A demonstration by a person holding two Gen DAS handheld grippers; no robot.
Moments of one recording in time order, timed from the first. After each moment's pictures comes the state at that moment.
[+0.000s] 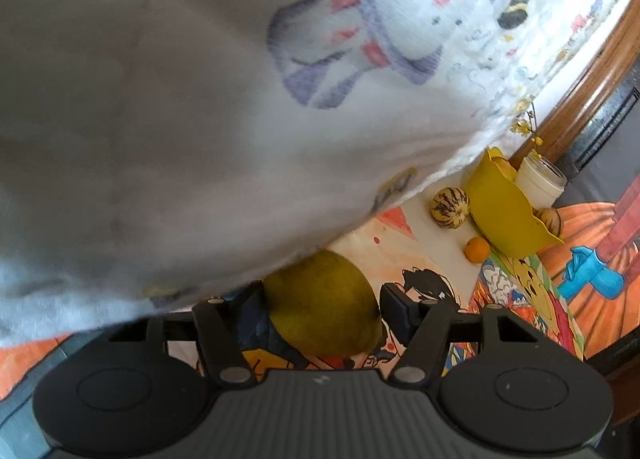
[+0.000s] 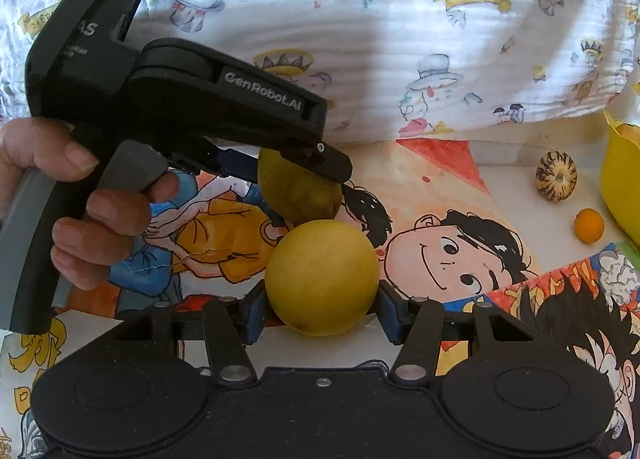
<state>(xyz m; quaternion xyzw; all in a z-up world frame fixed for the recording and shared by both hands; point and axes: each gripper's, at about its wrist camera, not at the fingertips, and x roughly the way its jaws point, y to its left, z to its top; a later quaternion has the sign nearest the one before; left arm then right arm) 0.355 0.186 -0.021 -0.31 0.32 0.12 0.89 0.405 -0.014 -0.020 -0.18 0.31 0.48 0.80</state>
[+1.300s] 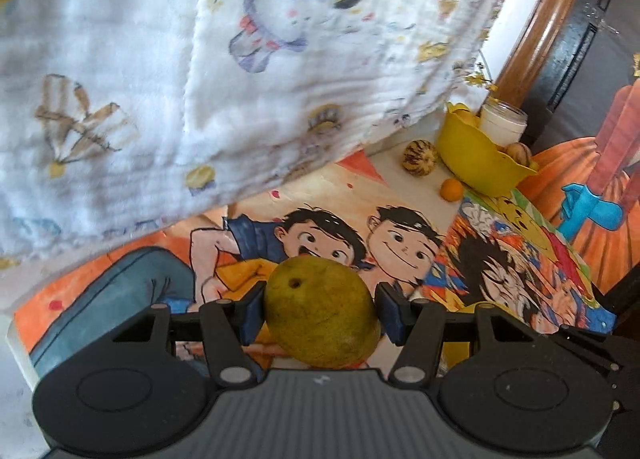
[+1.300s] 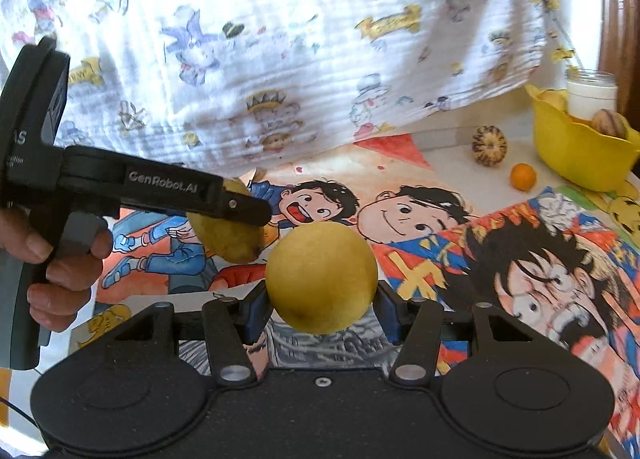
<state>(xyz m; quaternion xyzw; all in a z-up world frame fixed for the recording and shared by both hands) 0.287 0.133 0.003 -0.22 0.33 0.10 0.91 0.355 -0.090 0.011 -0.10 0.32 0.43 0.84</state>
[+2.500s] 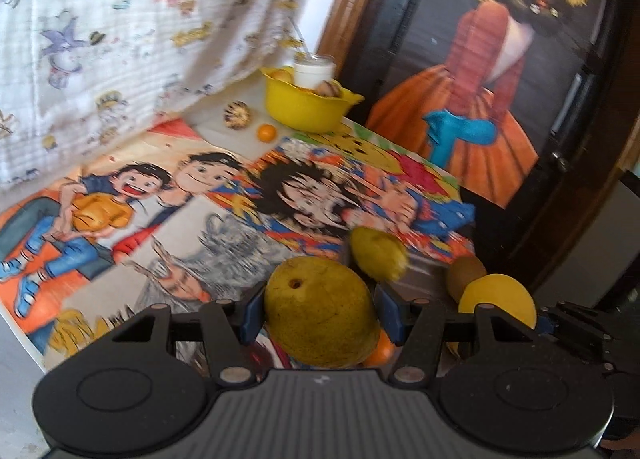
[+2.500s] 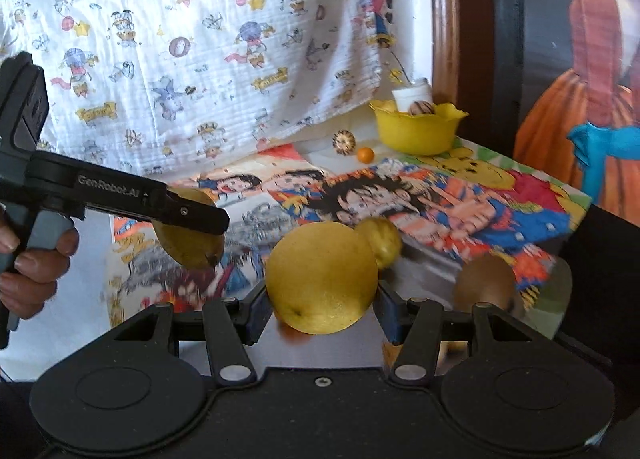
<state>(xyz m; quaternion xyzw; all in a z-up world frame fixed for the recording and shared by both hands) 0.188 -0.040 0.046 -0.14 0.33 -0.05 0.93 0.195 -0.287 0.036 -0.05 0.27 0.30 0.91</state>
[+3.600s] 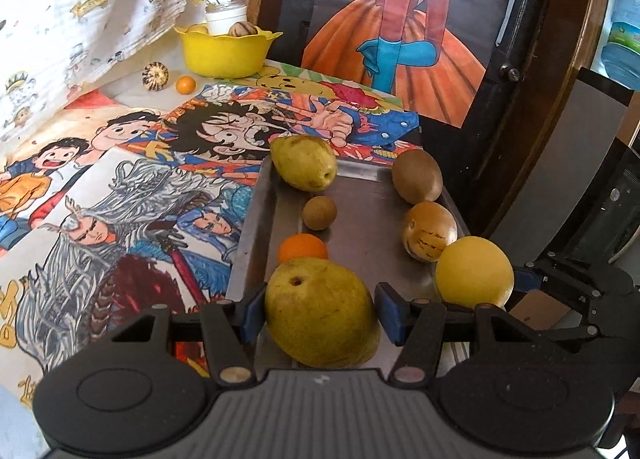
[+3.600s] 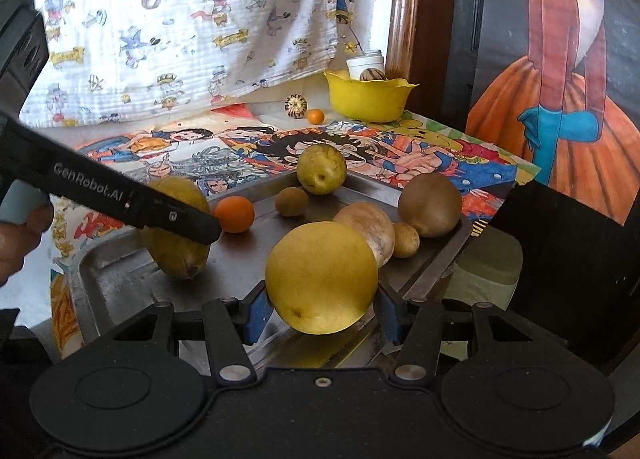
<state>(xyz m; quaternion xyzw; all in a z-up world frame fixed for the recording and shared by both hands) 0.181 -0.100 -0.003 -0.06 0.36 -0.13 0.92 0.166 -0.306 -0.024 -0.10 0.26 0.23 0.93</state>
